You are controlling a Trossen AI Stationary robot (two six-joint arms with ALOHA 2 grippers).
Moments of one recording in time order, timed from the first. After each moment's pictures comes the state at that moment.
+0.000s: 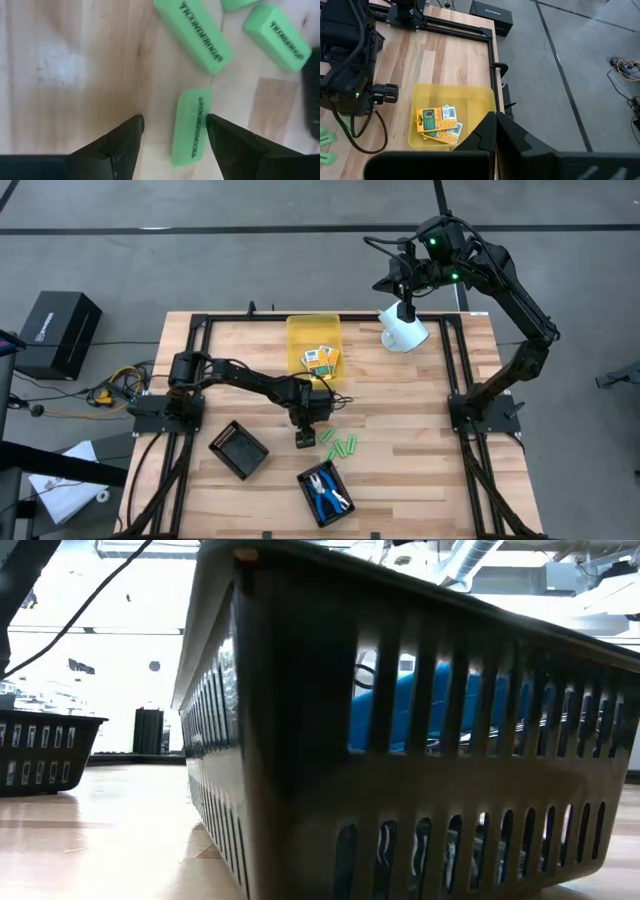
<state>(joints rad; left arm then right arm) -0.05 2.05 1.30 -0.63 0.24 -0.21 -0.58 1.55 2.10 -1.19 -0.25 -0.58</state>
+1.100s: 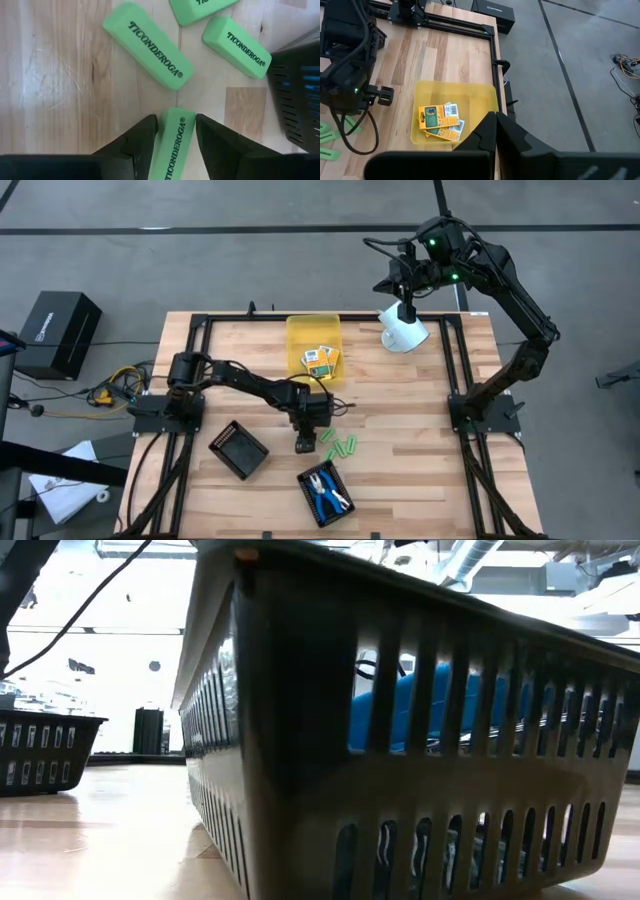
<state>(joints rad) -0.06 2.07 1.23 -0.50 0.27 -0.15 -0.58 1.55 2.10 -1.21 -0.25 -0.58</state>
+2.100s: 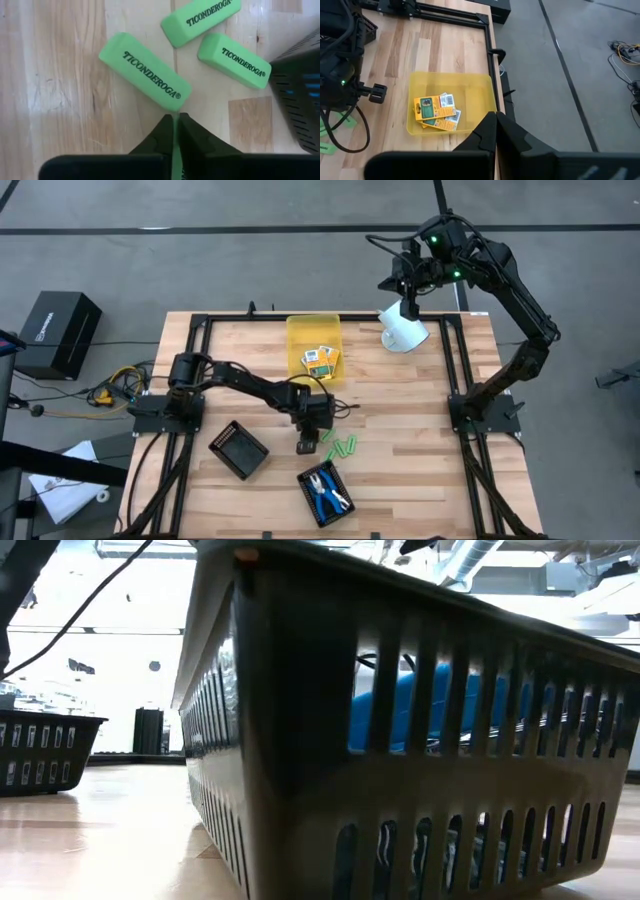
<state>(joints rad) -0.07 2.07 1.23 -0.45 0.24 -0.07 -0.63 1.55 2.10 -1.24 -0.24 -0.59</state>
